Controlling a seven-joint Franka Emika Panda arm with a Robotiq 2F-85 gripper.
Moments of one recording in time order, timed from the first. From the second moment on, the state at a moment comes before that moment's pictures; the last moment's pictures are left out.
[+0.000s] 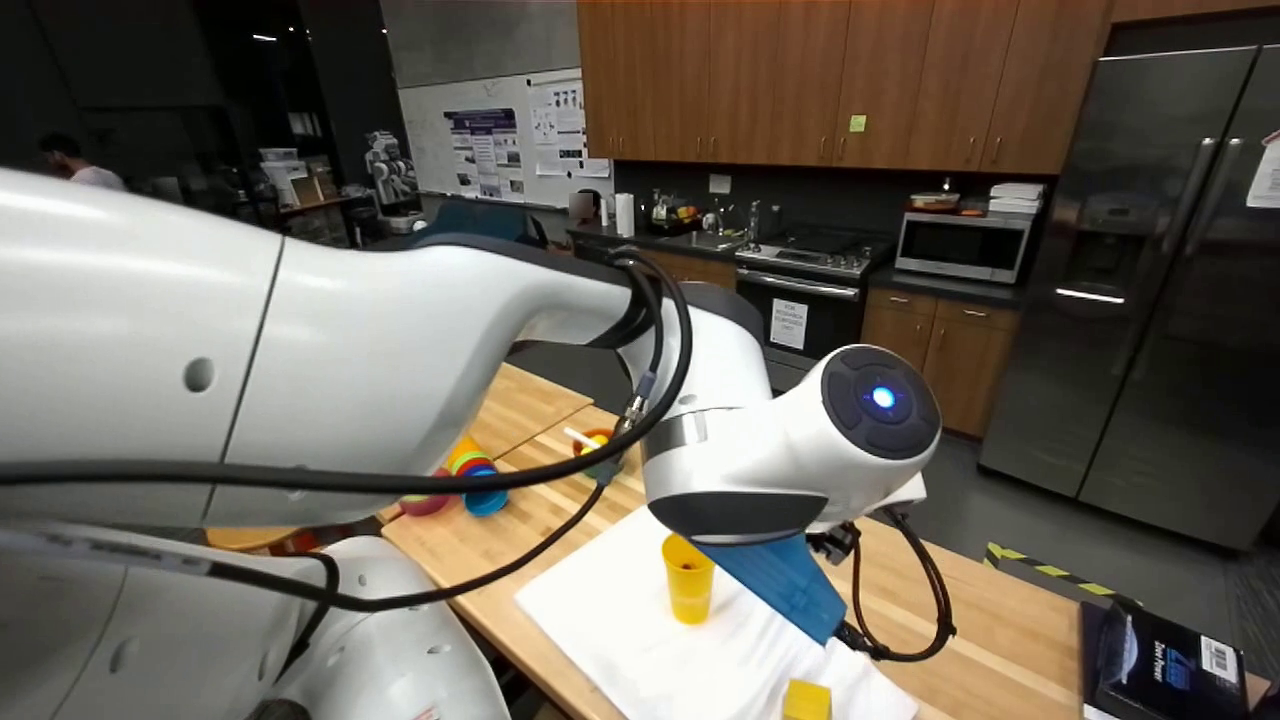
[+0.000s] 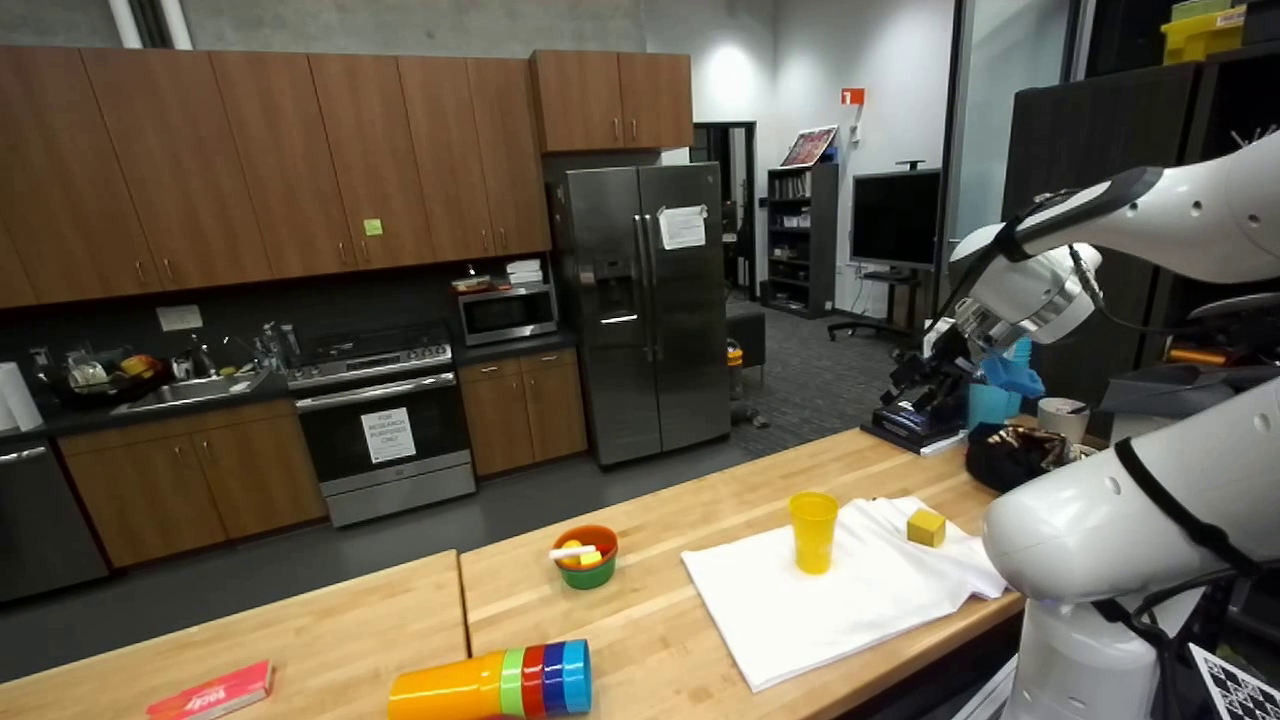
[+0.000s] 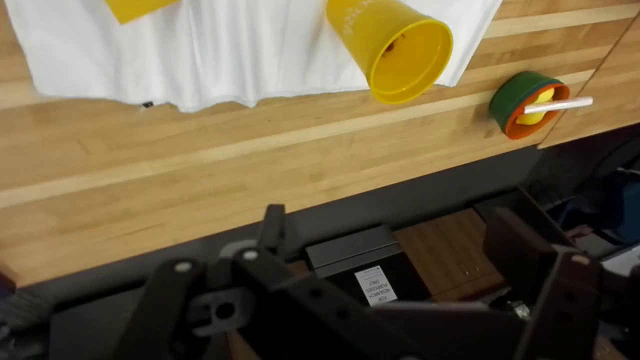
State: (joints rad) arm -0.31 -0.74 -0.51 -2.77 0.38 2.30 -0.80
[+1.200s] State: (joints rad) arm -0.18 -0.99 -0.33 -2.77 -0.02 2.42 -0.81
